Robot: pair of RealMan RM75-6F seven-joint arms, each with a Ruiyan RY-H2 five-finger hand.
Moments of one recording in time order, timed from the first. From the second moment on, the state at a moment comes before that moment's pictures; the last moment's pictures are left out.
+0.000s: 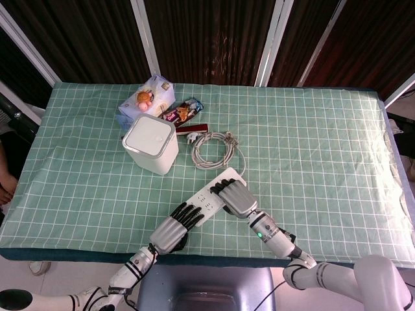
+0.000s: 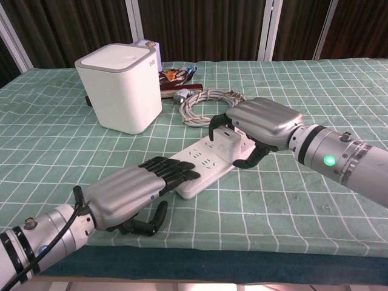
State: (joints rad) left arm -0.61 -1.83 0.02 -1.31 1.49 1.00 0.35; right arm 0.73 -1.78 0.12 -1.15 -1.50 1.03 -0.22
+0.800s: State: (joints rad) left arm -0.60 -1.83 0.02 -1.31 1.53 1.05 0.34; right arm 0.69 -1.68 0.09 -1.25 -1.56 1.16 -0.21
